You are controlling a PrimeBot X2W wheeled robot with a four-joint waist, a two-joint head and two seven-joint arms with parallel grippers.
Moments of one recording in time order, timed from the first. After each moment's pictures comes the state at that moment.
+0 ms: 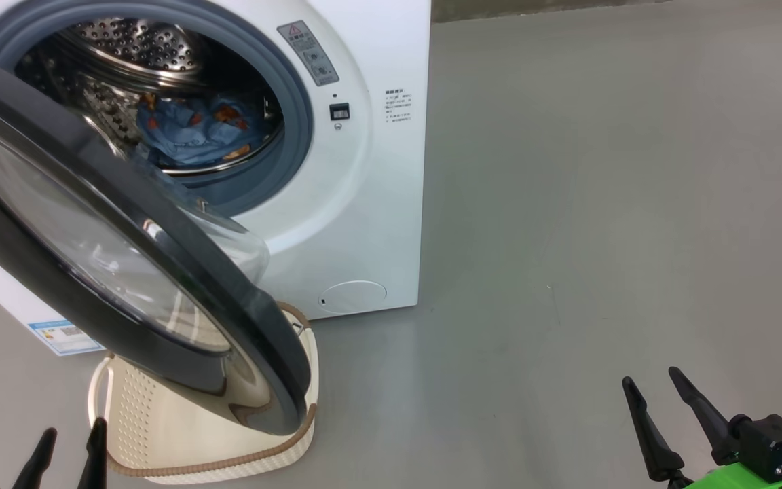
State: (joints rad) left arm 0.11 0.38 -0.10 0.19 -0.70 -0.13 -0.25; right arm 0.04 -0.23 0.08 0.19 0.33 0.13 -0.26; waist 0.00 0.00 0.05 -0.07
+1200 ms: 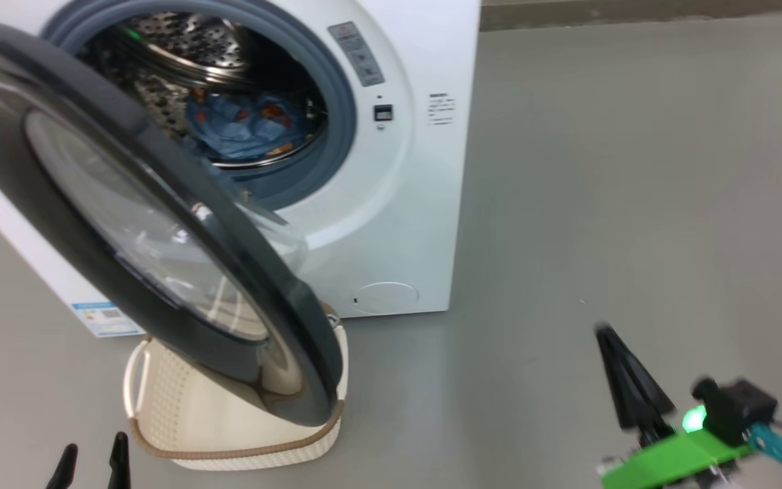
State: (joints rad) left arm 0.16 0.23 -0.01 0.14 -0.56 -0.13 -0.25; right arm -0.02 -0.14 0.11 0.13 0.38 0.13 -0.26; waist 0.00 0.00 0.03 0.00
